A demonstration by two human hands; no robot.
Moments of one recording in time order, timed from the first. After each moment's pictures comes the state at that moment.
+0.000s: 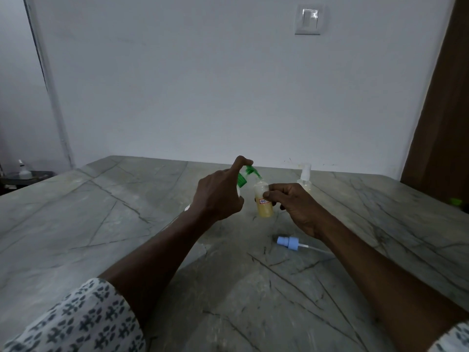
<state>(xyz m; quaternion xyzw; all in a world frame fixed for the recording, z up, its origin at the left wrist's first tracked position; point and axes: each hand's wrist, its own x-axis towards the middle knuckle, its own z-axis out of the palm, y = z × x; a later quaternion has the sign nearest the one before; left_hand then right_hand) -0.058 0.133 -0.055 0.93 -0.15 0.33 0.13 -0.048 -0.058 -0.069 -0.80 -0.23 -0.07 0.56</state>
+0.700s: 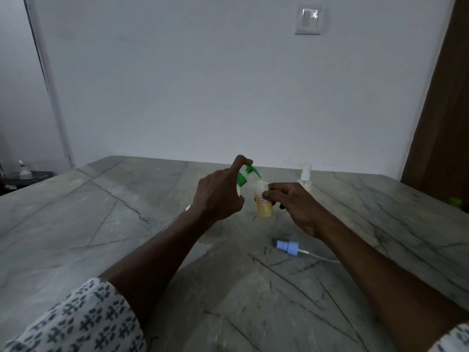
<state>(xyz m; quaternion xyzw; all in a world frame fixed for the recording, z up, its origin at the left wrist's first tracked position) -0.062 0.131 -0.054 0.92 -0.14 0.33 0.13 -0.052 -0.057 -0.067 -0.79 -0.24 -0.07 0.56</state>
